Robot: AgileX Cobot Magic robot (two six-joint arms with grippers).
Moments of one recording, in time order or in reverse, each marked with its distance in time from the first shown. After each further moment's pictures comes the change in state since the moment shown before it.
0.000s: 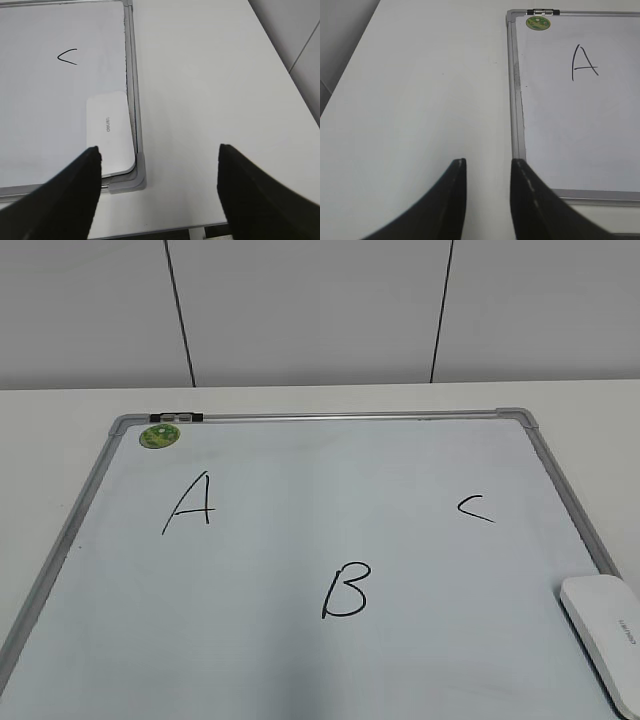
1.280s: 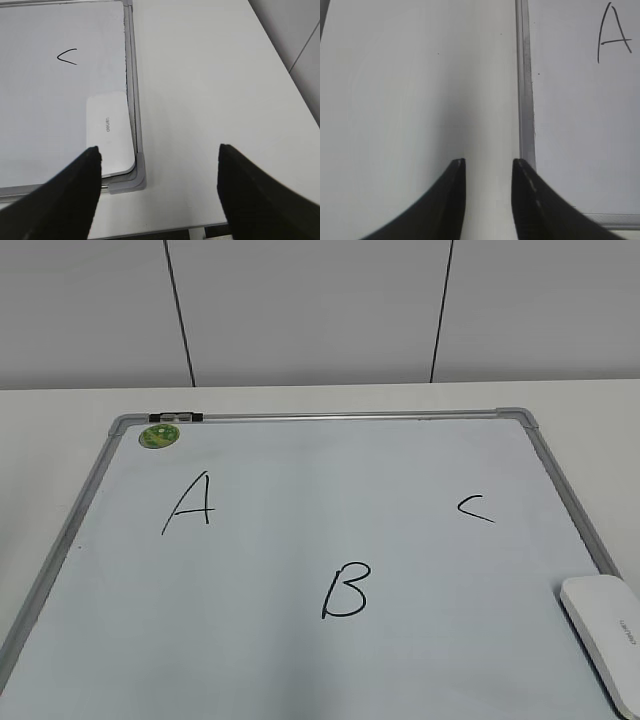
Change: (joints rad) left arm 0.000 0.753 -0.189 0.031 -0.215 0.001; right arm 0.000 0.000 0.000 0.000 0.000 0.000
